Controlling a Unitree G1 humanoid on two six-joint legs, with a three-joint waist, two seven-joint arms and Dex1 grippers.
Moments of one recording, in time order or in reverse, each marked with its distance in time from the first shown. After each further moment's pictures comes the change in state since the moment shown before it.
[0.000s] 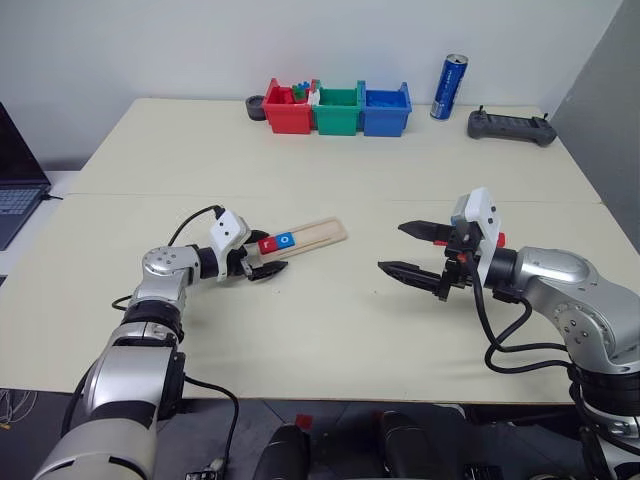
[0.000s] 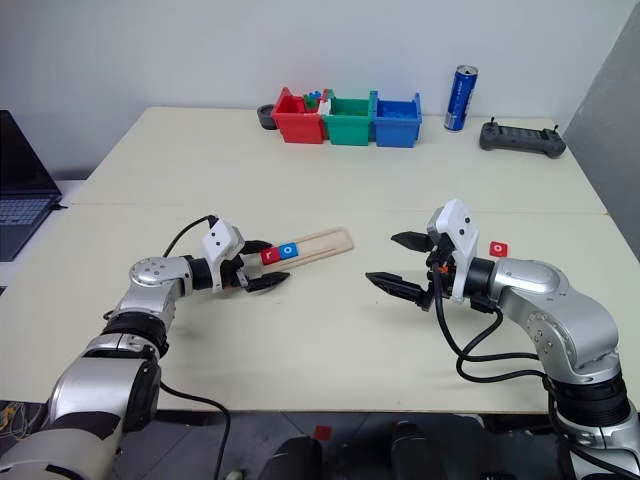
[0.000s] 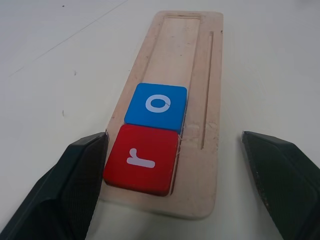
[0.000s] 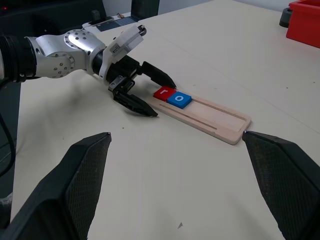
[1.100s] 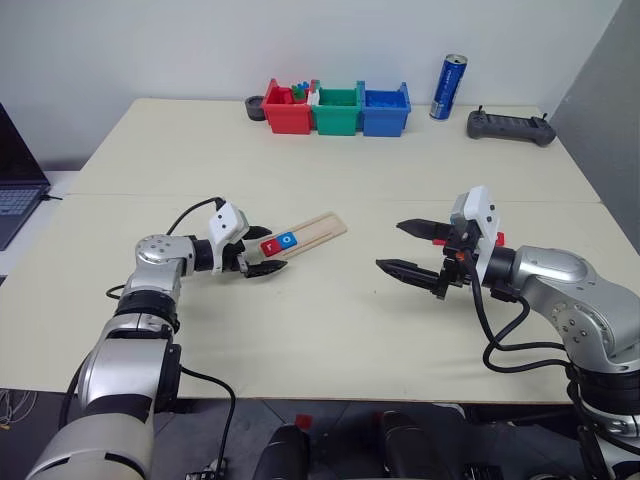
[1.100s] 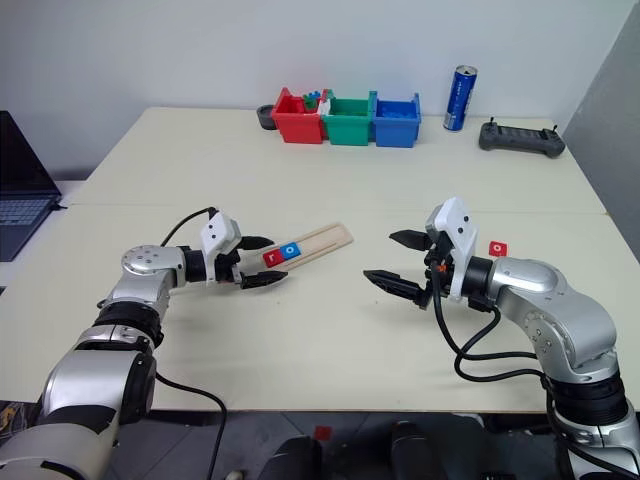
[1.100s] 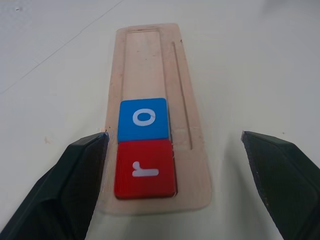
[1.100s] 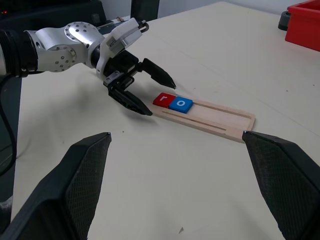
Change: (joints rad) left arm -0.040 0.035 0.005 -0.027 0.011 0.039 -0.127; right arm -0.007 0.009 0.004 0.000 0.011 -0.001 -0.015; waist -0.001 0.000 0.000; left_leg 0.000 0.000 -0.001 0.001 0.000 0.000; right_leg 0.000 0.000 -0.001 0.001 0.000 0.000
